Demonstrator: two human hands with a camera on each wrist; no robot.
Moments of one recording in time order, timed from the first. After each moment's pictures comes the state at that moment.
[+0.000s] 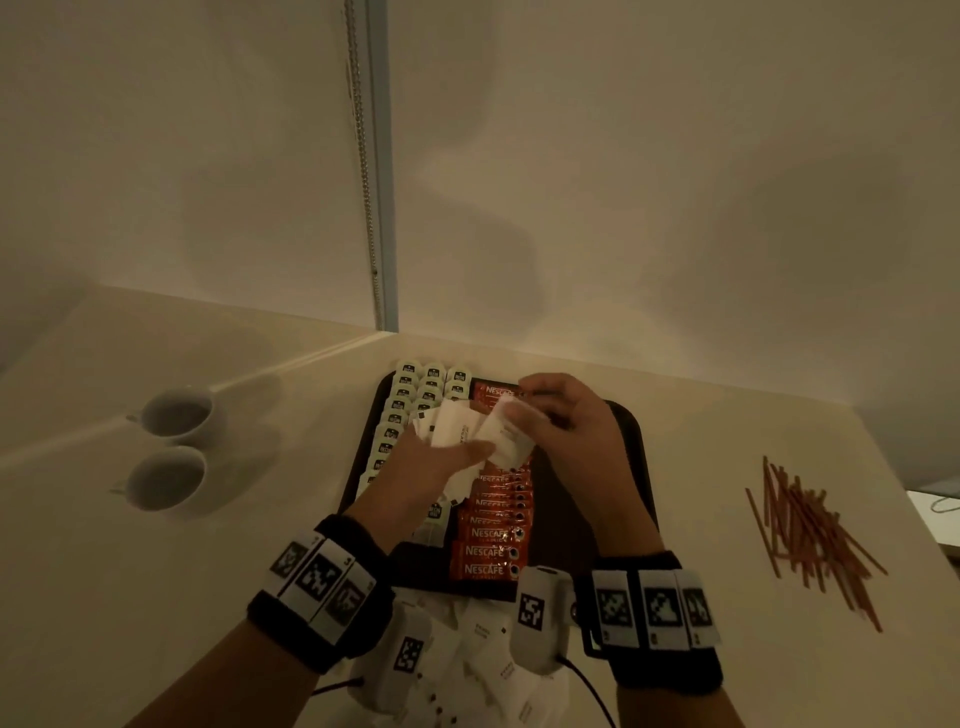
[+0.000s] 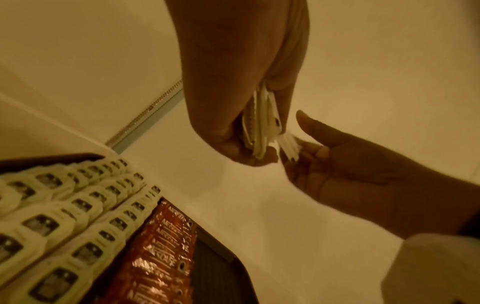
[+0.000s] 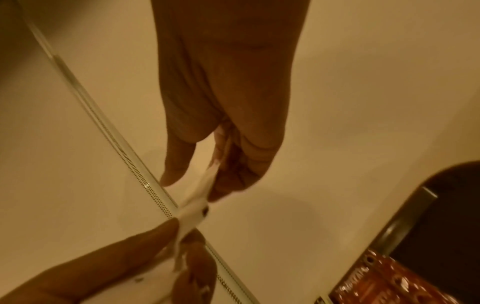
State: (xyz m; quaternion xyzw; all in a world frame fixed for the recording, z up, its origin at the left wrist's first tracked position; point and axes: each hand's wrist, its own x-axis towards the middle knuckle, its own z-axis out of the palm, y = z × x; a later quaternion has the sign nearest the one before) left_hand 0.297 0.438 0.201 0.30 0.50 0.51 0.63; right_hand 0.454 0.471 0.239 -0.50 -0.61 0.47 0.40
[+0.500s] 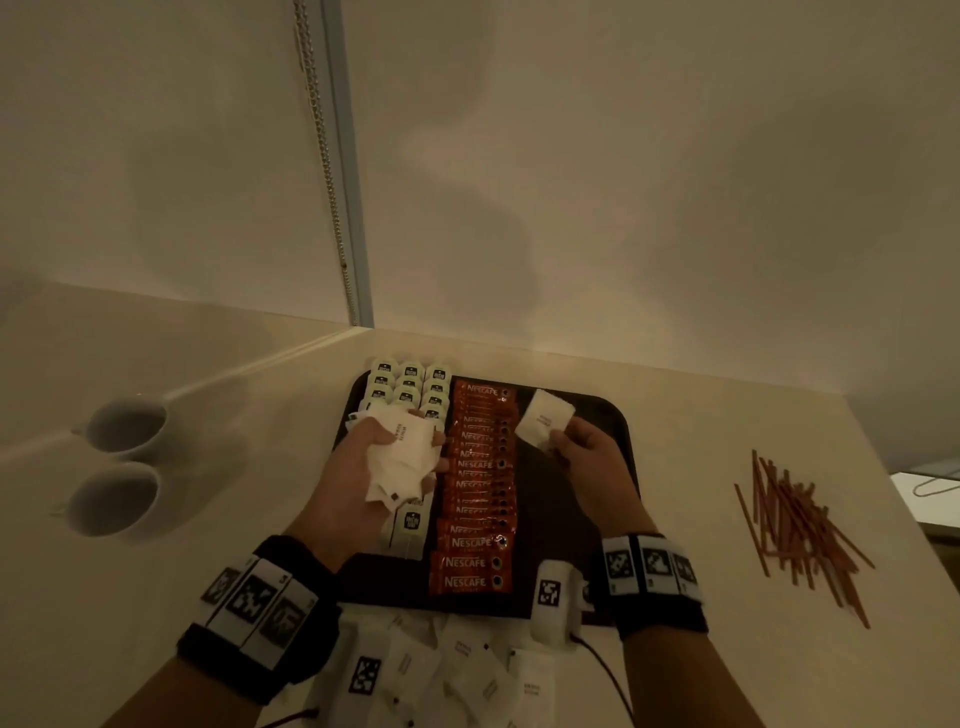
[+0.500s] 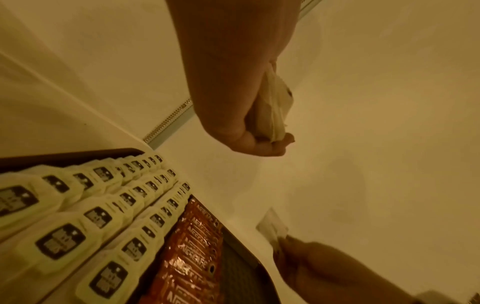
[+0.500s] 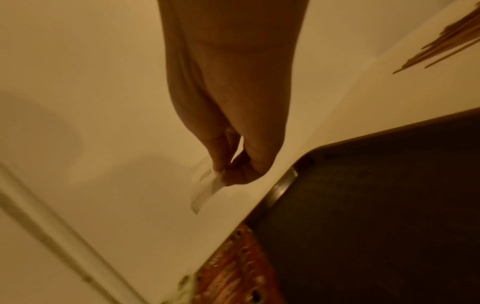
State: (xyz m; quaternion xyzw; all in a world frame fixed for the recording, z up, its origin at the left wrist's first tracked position) left_hand 0.278 0.448 0.199 0.12 0.38 0.58 0.71; right_hand 0.501 0.520 0.161 -0.60 -0.40 0.57 0.39
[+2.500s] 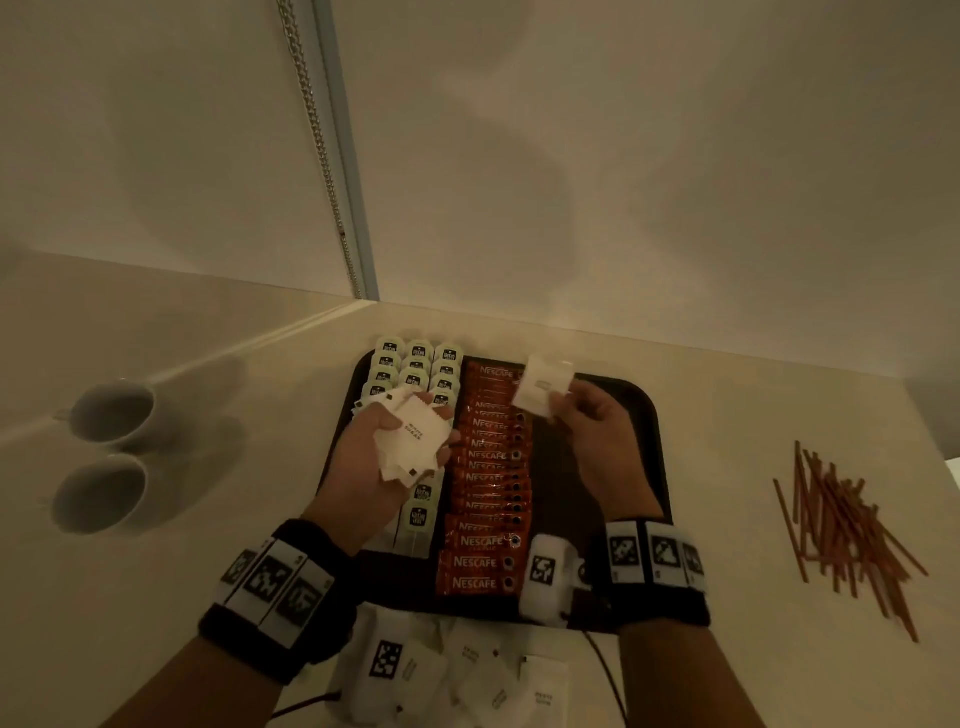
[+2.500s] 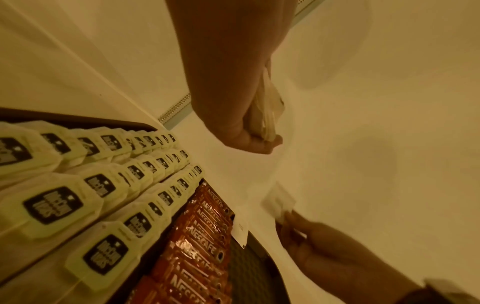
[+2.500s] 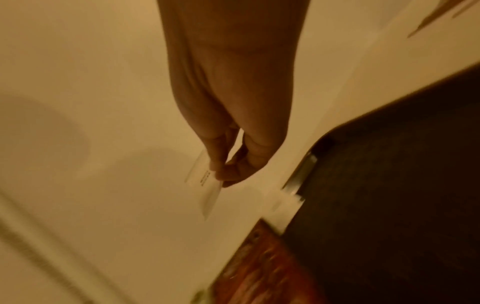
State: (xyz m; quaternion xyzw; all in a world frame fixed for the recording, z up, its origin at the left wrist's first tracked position) left_hand 0.282 0.479 0.174 0.06 0.39 0.59 0.70; right_hand 0.485 0.549 0.151 -0.57 -0.39 0.58 0.42
